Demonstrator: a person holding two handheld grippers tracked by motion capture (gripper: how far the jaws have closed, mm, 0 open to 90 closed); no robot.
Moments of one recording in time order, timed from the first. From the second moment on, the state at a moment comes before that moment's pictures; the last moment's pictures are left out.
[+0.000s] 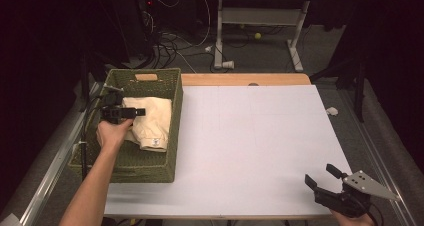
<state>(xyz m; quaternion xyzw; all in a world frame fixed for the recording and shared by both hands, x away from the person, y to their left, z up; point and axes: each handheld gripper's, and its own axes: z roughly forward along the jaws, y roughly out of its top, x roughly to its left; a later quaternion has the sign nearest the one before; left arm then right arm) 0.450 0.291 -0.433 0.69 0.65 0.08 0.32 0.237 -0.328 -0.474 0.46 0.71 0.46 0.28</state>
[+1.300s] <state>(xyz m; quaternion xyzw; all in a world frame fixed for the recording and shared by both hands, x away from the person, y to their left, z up) 0.420 0.294 -0.400 0.69 0.61 0.12 0.37 0.241 -0.325 -0.473 0.46 0.71 0.46 0.28</state>
